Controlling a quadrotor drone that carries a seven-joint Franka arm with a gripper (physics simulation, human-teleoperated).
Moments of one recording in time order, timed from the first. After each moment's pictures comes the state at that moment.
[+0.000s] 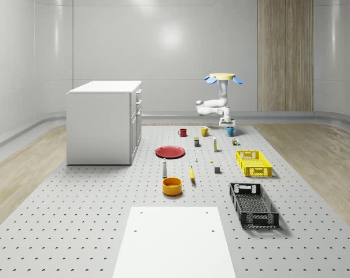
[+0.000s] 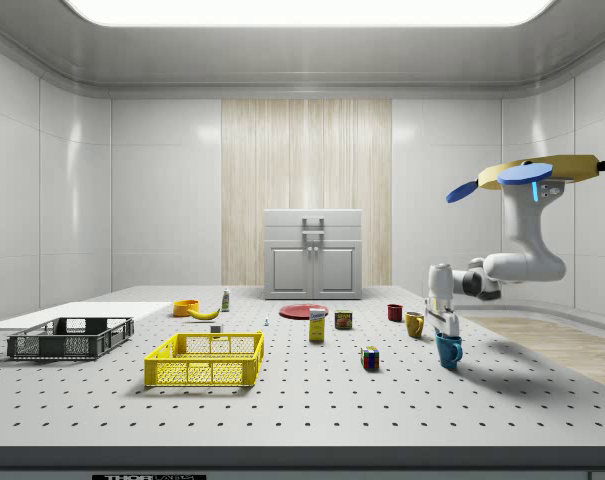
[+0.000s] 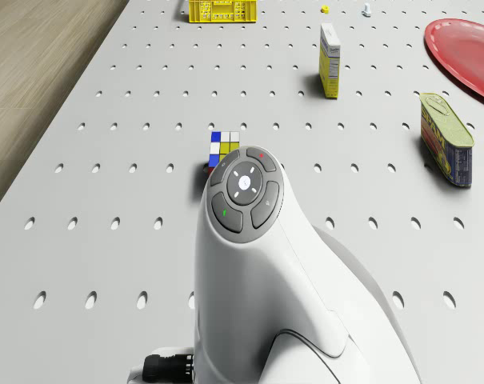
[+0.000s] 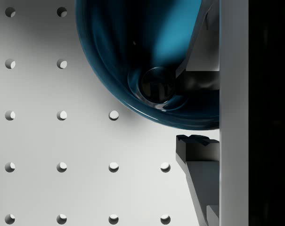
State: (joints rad) arm -1.15 -1.35 1.30 -2.84 -1.89 1.44 1.64
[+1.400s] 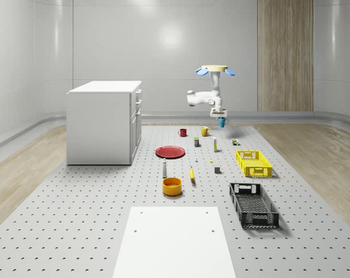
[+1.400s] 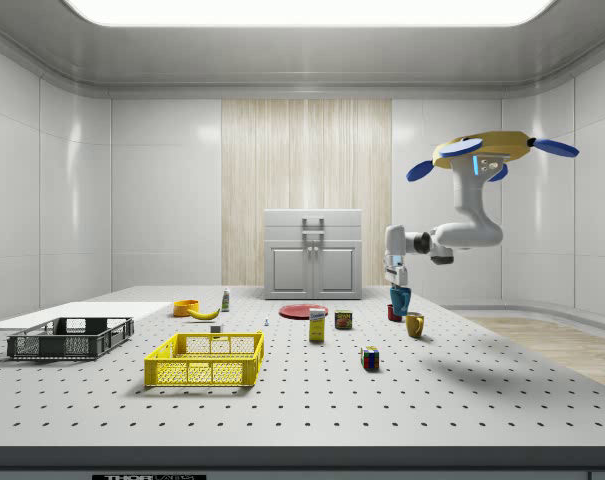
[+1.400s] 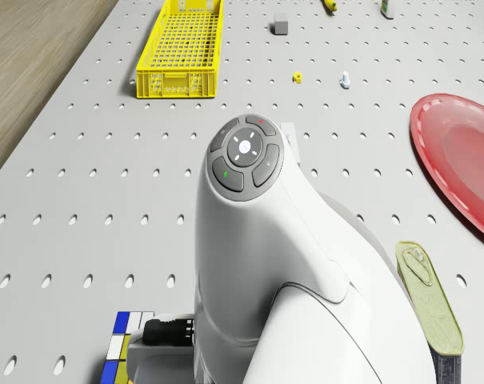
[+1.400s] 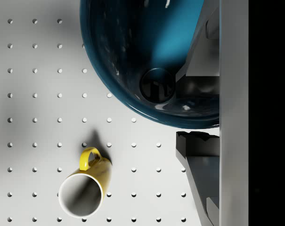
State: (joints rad) arm -1.18 -1.43 1.43 -2.85 -1.75 1.48 1.67
